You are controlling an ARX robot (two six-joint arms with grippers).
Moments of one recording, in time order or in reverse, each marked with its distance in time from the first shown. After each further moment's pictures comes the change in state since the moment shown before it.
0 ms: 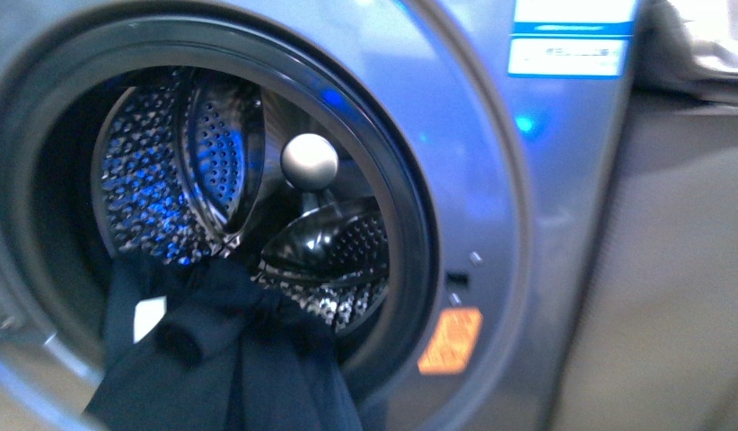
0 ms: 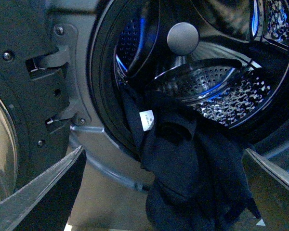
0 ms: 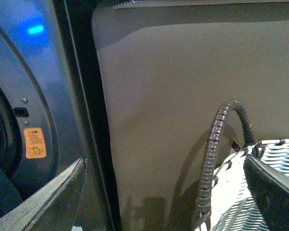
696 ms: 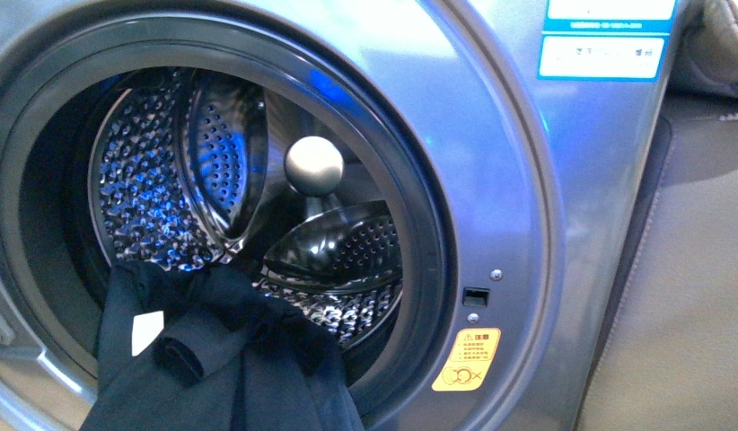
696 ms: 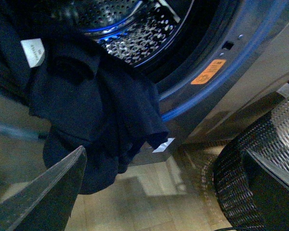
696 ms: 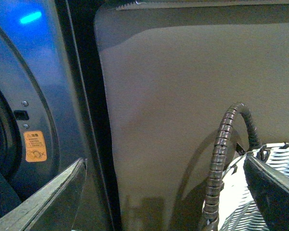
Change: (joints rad) left arm 0.197 0.256 0.091 -0.105 0.659 -0.122; right arm 0.000 0.000 0.000 0.000 0.002 0.000
